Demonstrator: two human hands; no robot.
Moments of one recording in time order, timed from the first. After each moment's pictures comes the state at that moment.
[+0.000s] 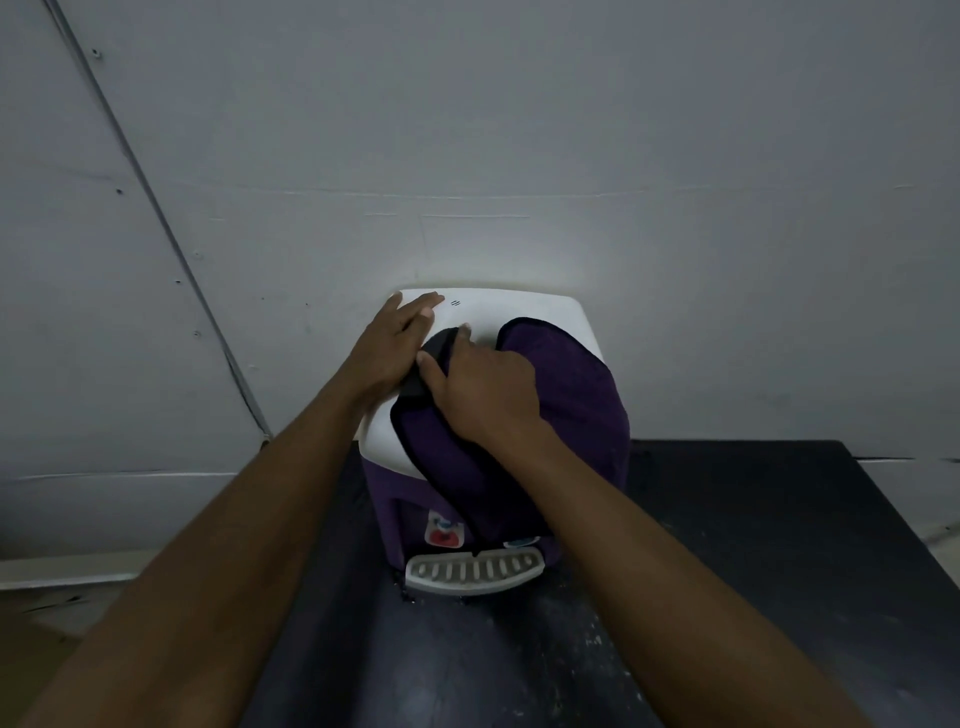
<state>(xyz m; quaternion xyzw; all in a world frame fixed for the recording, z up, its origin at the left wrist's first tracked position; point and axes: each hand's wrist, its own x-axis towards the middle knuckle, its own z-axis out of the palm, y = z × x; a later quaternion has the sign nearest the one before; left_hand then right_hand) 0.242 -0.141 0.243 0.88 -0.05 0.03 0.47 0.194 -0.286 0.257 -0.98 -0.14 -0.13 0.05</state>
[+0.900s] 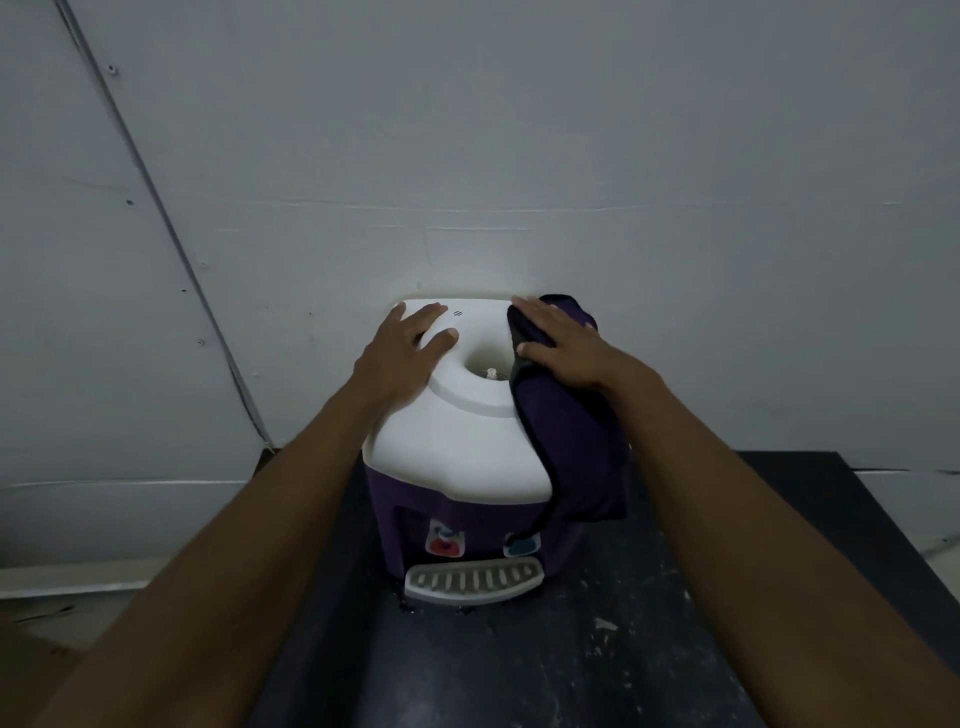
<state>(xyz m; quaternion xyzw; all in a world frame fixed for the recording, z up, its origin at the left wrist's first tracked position) 0.242 -0.146 0.241 0.91 0.00 0.01 0.41 0.259 -0.393 0.283 -0.96 -0.15 0.09 0.23</state>
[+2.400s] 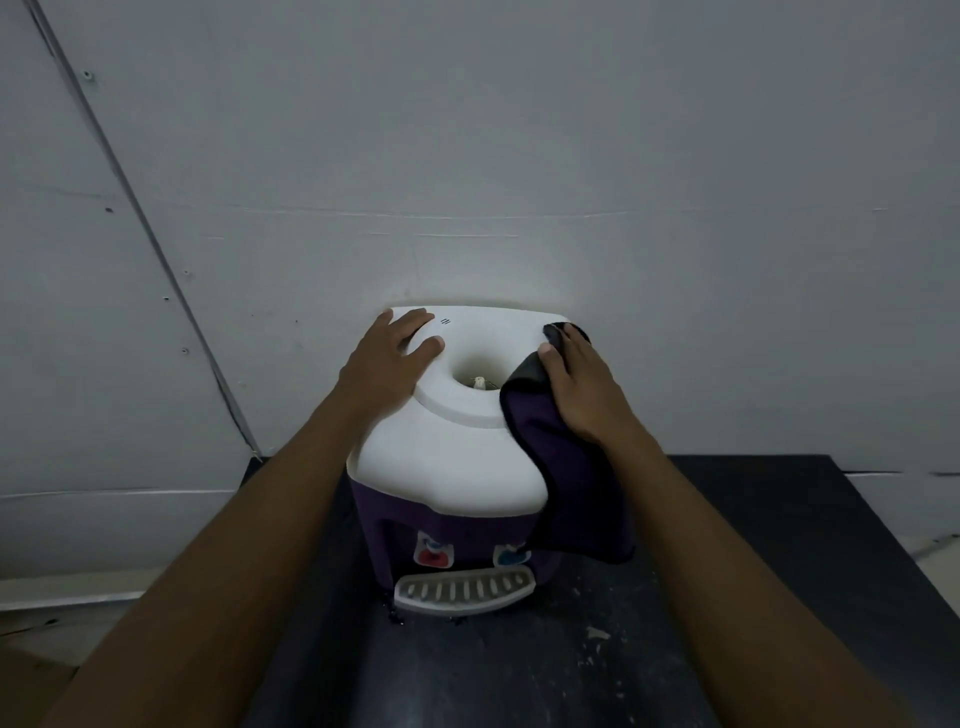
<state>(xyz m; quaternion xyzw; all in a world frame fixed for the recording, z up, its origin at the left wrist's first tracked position) 0.244 -0.148 0.243 0.91 0.00 0.04 0.42 0.227 -0.404 0.249 -0.94 -0.01 -0.04 0.35</state>
